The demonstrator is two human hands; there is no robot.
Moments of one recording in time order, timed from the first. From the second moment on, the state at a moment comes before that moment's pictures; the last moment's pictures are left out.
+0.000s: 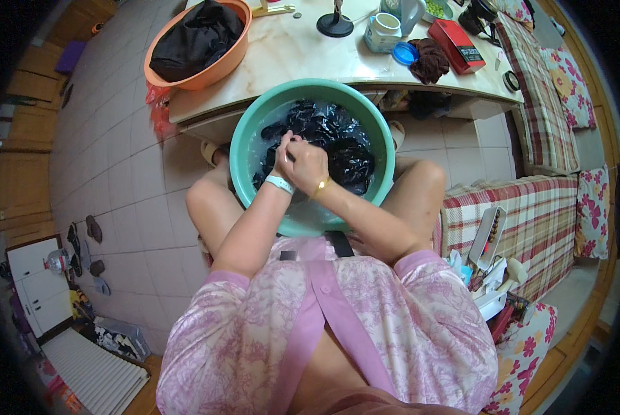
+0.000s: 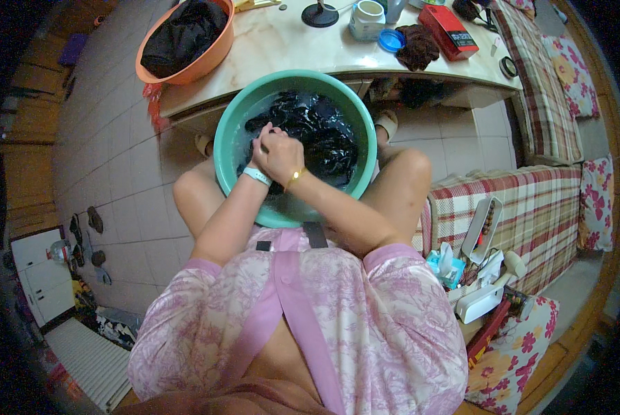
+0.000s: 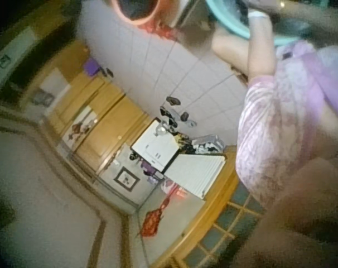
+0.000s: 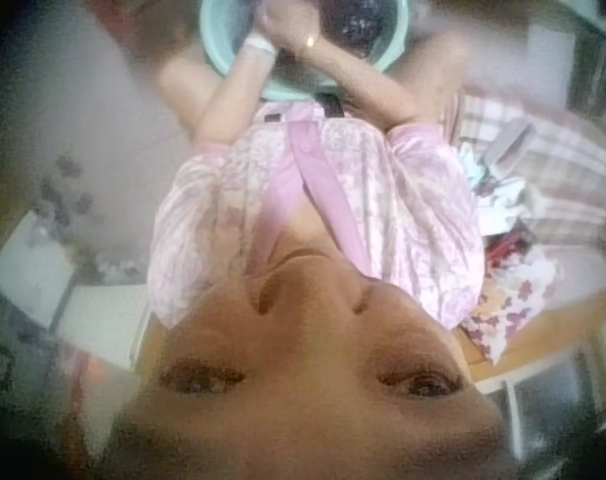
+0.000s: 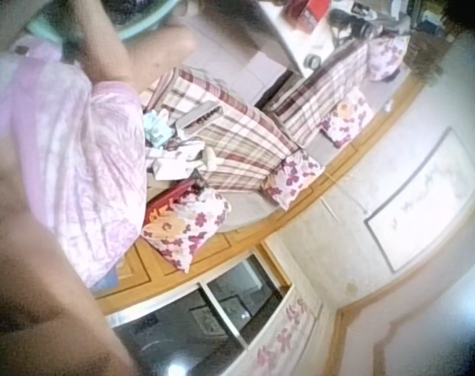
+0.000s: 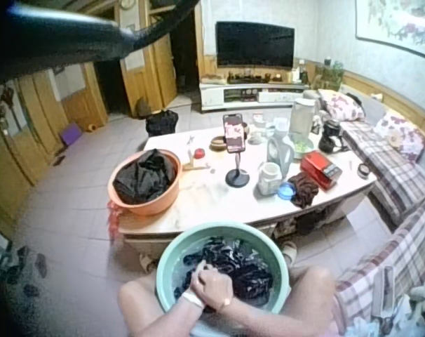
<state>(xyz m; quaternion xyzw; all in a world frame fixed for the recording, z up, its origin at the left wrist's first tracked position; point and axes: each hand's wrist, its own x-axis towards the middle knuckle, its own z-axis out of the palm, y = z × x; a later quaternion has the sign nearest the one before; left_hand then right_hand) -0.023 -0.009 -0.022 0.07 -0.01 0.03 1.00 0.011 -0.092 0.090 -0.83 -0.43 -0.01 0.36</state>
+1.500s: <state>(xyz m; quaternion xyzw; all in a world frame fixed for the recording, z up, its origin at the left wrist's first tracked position) -0.002 0.018 0.362 0.40 -0.03 0.17 0.90 0.106 -0.102 0.259 -0.72 -0.55 -0.05 0.42</state>
